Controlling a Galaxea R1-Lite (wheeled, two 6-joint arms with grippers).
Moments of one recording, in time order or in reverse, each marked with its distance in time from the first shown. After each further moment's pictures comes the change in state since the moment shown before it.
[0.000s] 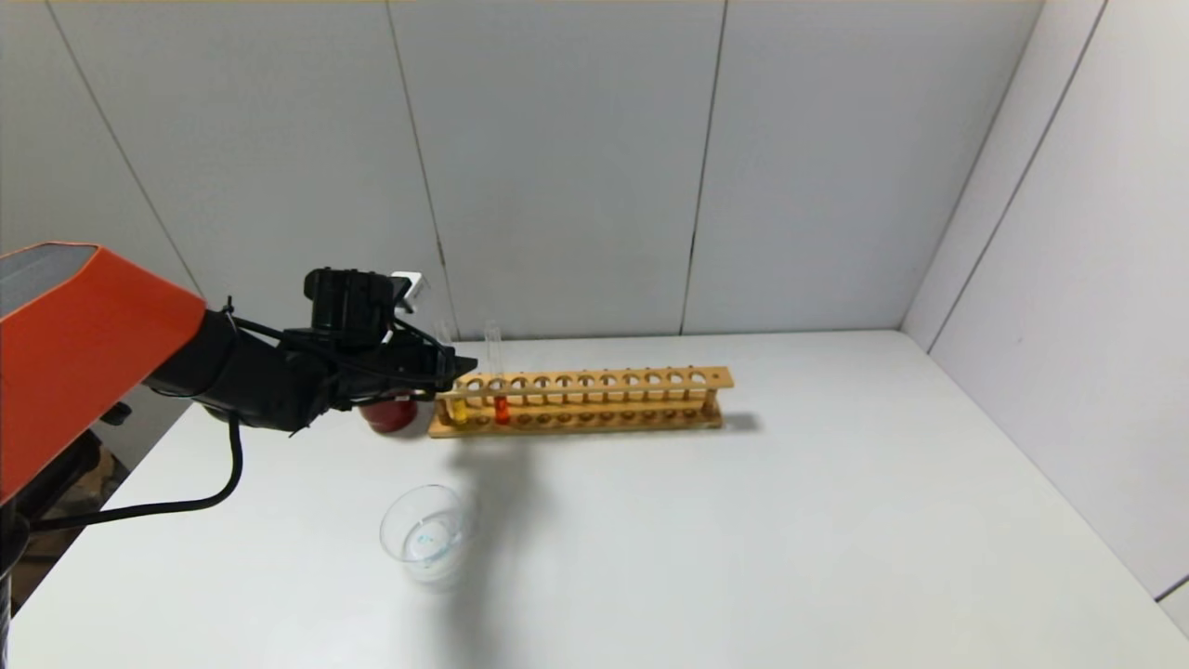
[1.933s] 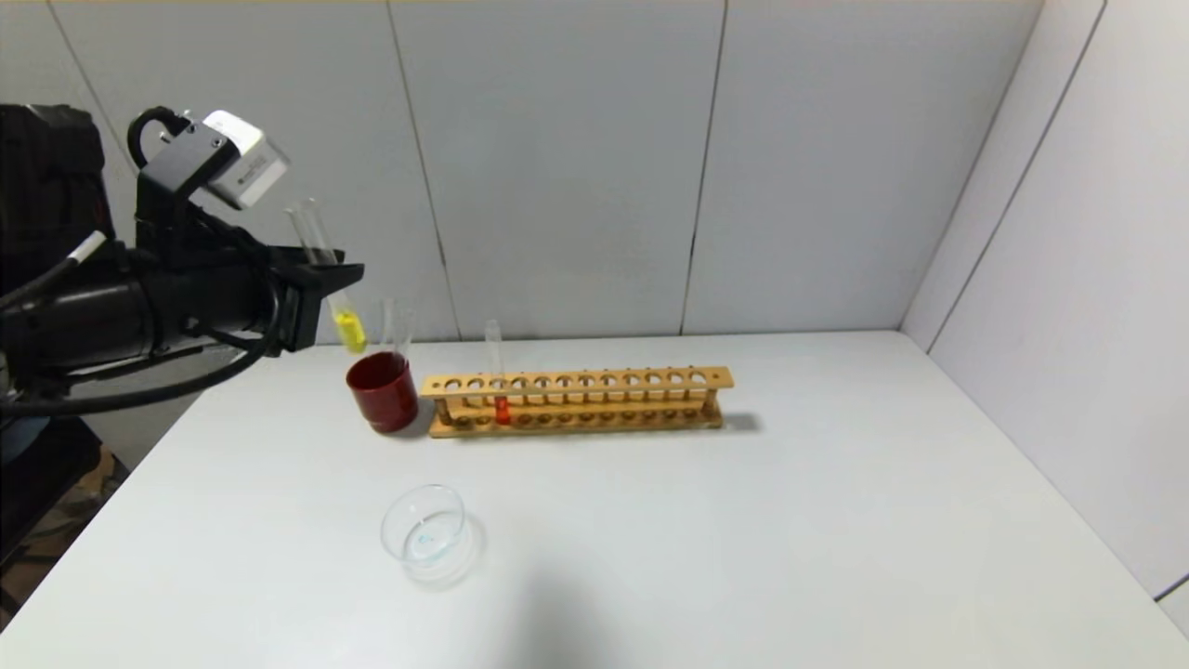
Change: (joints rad) left arm -0.010 -0.686 0.212 0.208 -0.011 0.388; right arm 0.000 0.000 0.000 0.000 0.000 0.000
